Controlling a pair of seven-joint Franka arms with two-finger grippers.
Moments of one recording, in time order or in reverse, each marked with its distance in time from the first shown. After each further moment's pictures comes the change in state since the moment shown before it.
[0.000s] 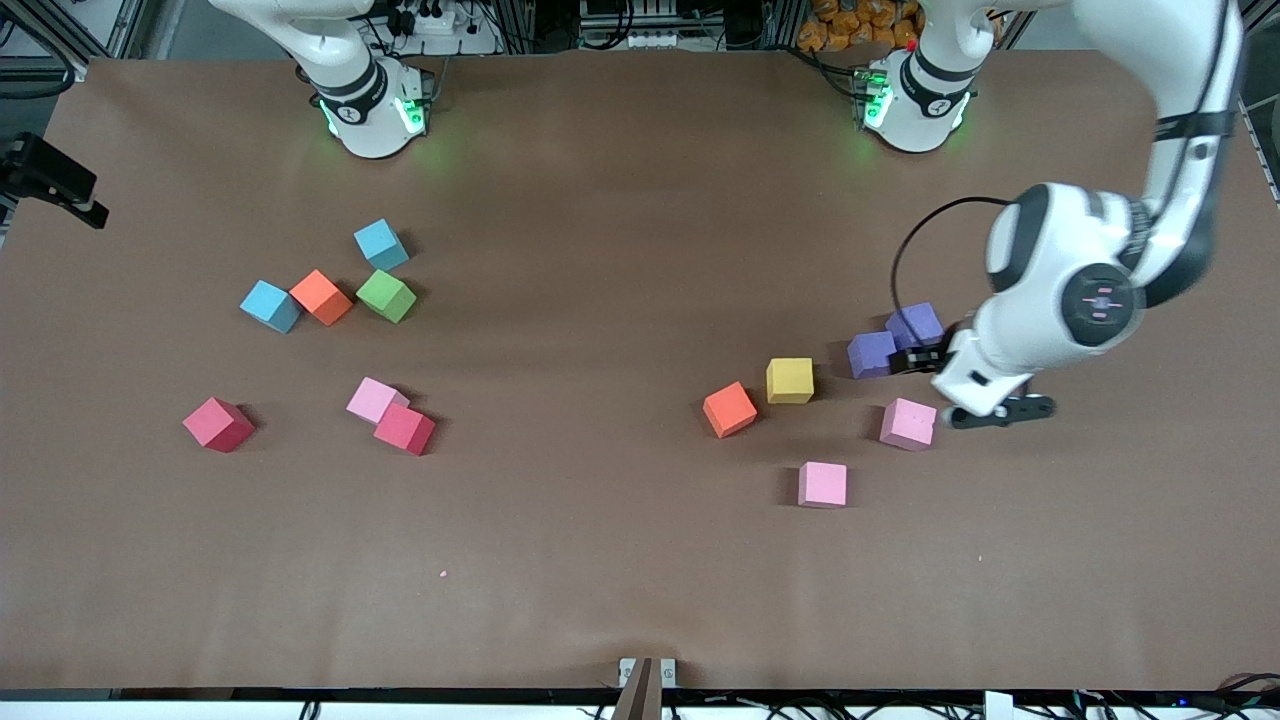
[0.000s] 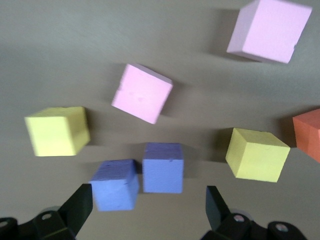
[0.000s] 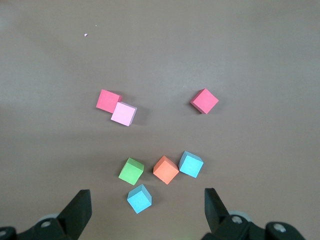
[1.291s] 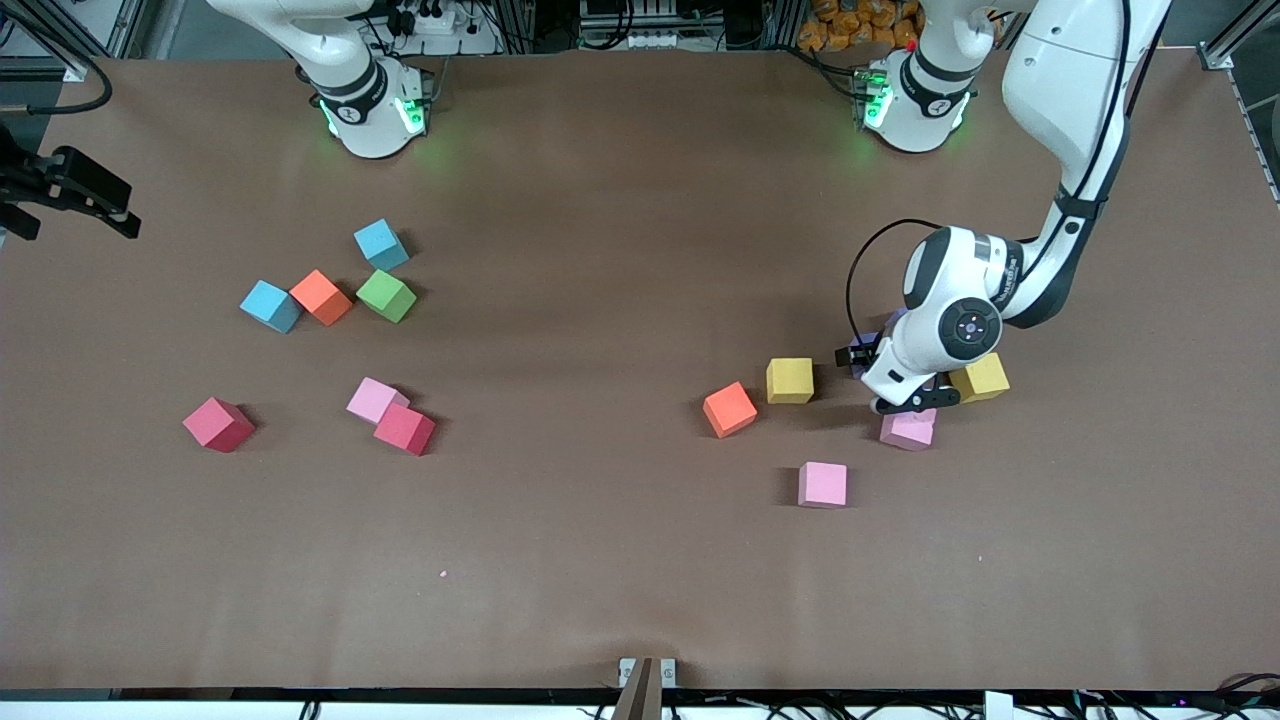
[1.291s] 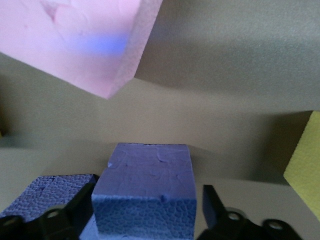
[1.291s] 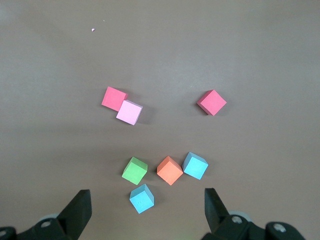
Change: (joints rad) left arm -0.030 0.156 0.003 -0.198 0.020 0.262 -0.024; right arm 0.039 0.021 -0.007 0.000 -0.002 0.006 0.000
